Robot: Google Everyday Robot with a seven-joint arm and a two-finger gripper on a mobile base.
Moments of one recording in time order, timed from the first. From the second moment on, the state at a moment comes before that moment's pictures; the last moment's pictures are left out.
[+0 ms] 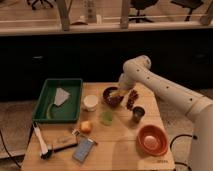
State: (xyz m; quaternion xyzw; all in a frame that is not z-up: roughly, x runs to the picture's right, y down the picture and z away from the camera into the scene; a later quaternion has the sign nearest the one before) arm 0.107 0.020 0.854 -0.21 -0.13 -0.10 0.96
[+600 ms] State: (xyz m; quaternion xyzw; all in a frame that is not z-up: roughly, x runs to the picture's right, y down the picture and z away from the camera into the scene) arm 0.094 0.021 0.863 -0.23 -0.14 -0.12 0.96
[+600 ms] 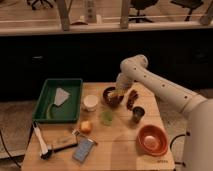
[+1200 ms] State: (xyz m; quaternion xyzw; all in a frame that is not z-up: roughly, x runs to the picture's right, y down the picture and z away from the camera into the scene) arm 0.082 0.021 0.877 -0.25 -0.15 -0.14 0.95
